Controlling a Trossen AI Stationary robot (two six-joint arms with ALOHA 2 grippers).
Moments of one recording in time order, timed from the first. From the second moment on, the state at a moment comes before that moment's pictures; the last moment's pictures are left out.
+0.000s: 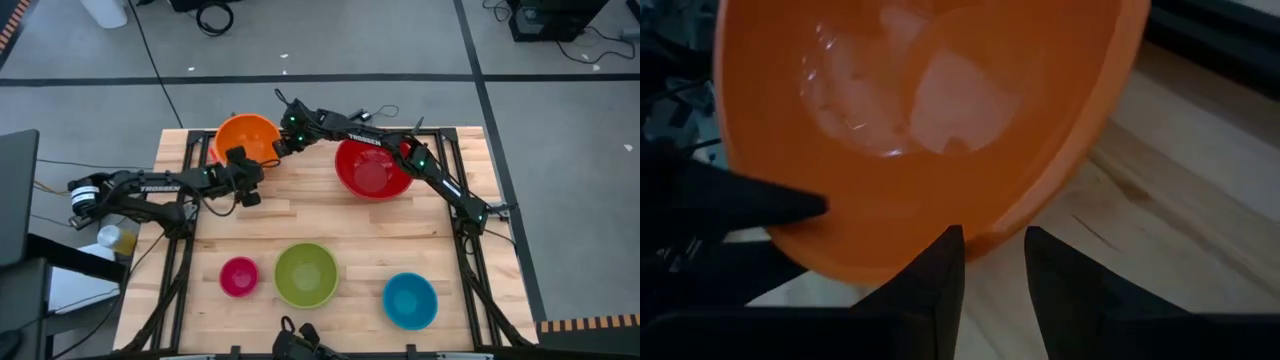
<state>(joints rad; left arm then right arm) 0.40 1.17 0.50 -0.19 -0.45 0.39 -0.47 2.53 2.31 -0.60 -0.31 0.57</state>
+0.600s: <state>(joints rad) 0.42 1.22 0.50 -0.18 -0.60 0.44 -0.48 2.52 2.35 -0.68 -0.32 0.51</state>
